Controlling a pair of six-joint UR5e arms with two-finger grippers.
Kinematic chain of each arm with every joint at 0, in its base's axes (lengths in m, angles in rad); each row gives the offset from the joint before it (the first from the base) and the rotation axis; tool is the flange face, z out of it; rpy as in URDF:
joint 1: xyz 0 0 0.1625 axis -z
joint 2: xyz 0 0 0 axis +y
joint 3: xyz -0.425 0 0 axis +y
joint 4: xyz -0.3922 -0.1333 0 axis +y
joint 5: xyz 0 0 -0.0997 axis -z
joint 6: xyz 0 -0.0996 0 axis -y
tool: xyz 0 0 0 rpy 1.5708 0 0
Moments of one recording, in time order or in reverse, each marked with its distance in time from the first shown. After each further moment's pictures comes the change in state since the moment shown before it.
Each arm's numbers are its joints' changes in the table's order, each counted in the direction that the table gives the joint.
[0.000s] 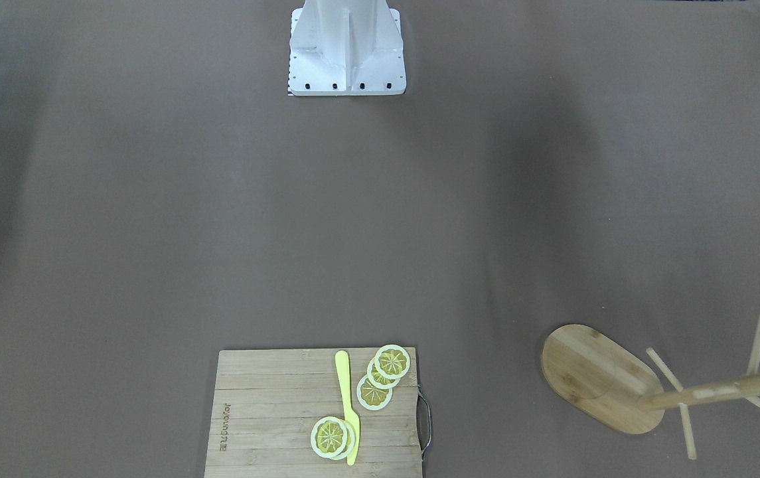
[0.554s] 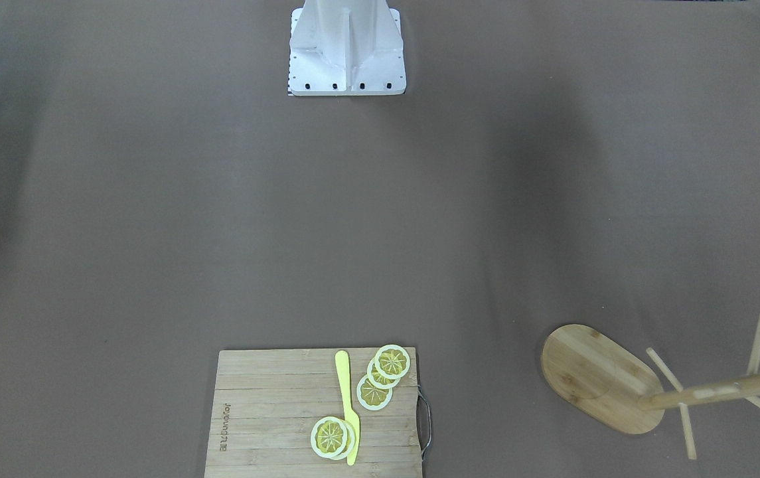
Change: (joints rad) left arm -0.002 0.011 0.001 0.035 0.001 -0.001; right arm 0.001 -0.004 -0.001 -0.006 0.001 -0.001
